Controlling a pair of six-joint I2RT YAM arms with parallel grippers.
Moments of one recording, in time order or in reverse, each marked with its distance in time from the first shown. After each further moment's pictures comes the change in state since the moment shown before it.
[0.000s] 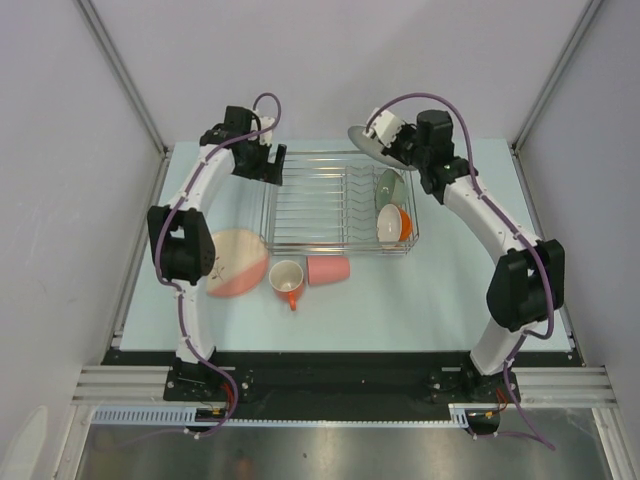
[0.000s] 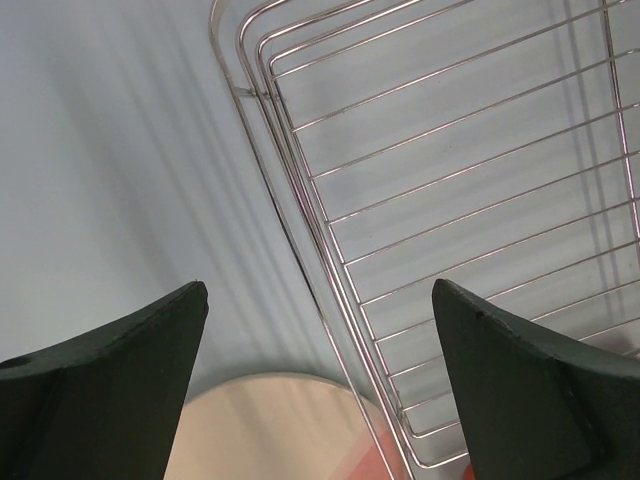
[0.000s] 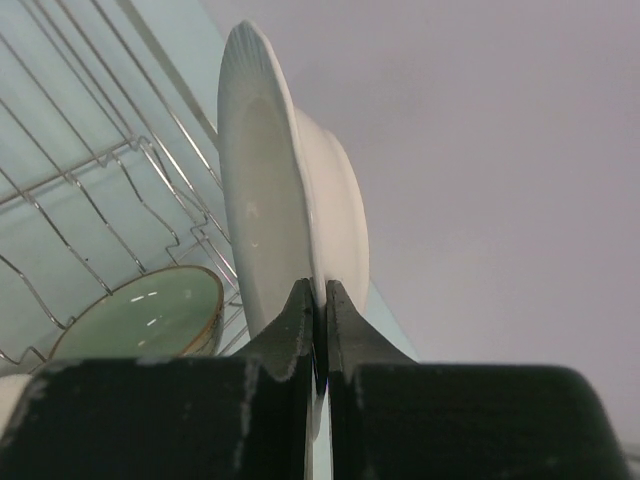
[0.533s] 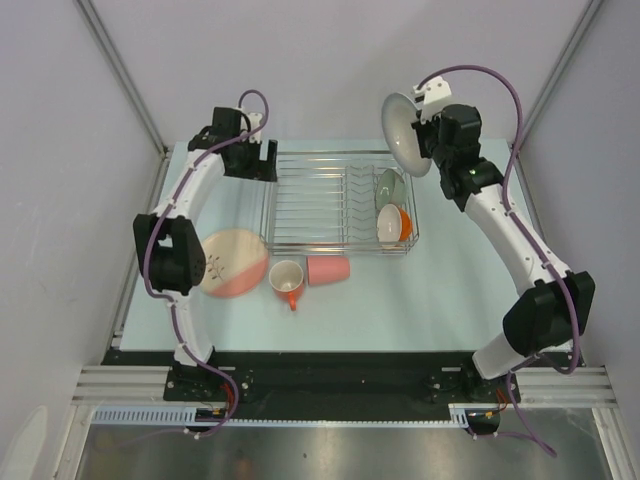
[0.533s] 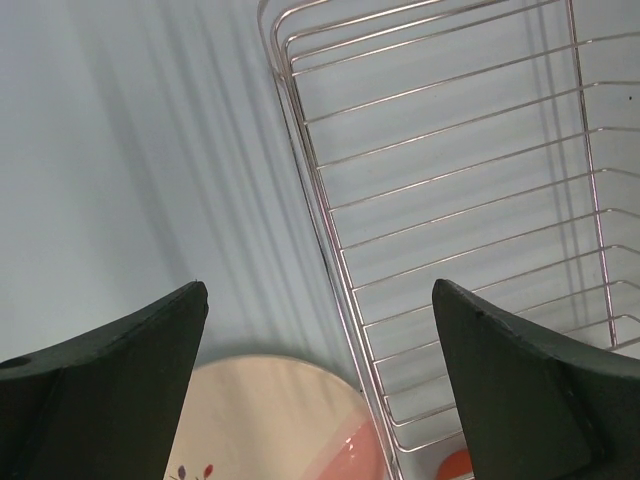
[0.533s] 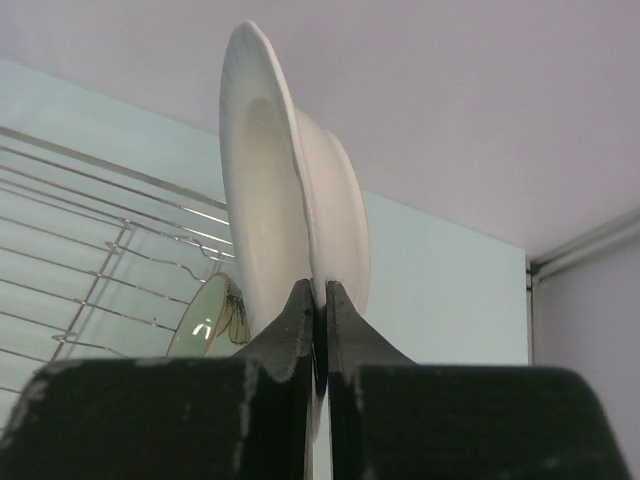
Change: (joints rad) left arm 0.023 -0.142 -0.163 0.090 0.002 -0.081; right arm -0.023 -0.180 -0.029 -0.064 0.313 0.569
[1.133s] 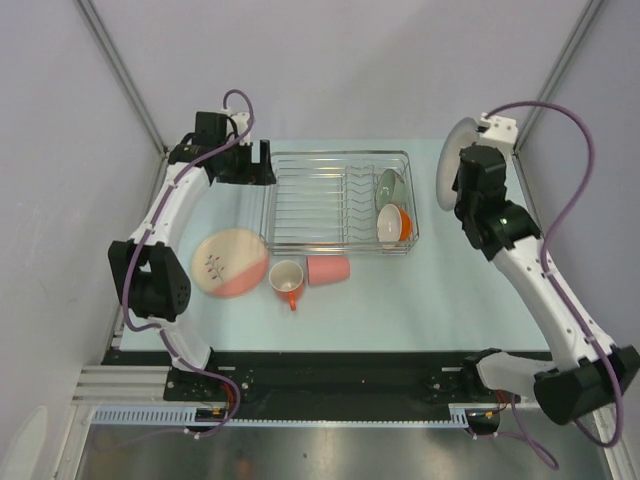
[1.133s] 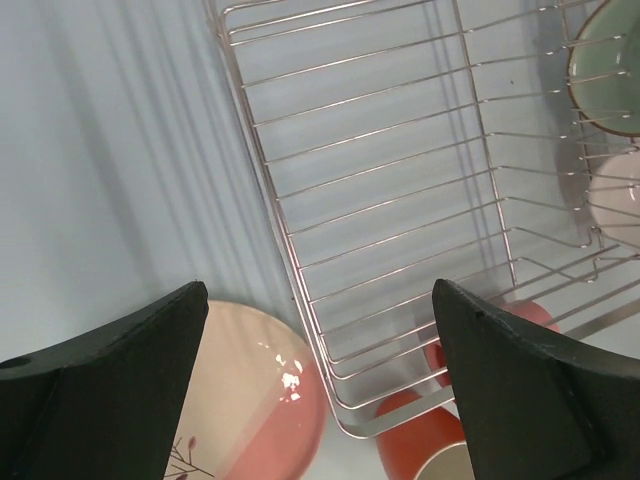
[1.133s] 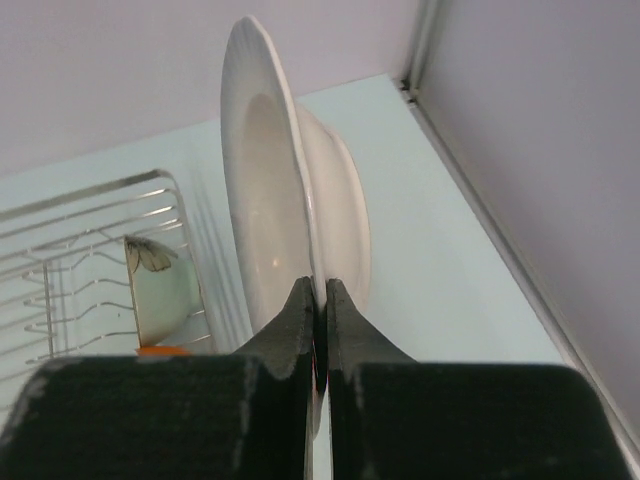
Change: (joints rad) left arm 0.010 -0.227 -0.161 0.007 0.108 -0.080; right arm 0.075 -0.384 -0.240 -0.222 0.547 0.436
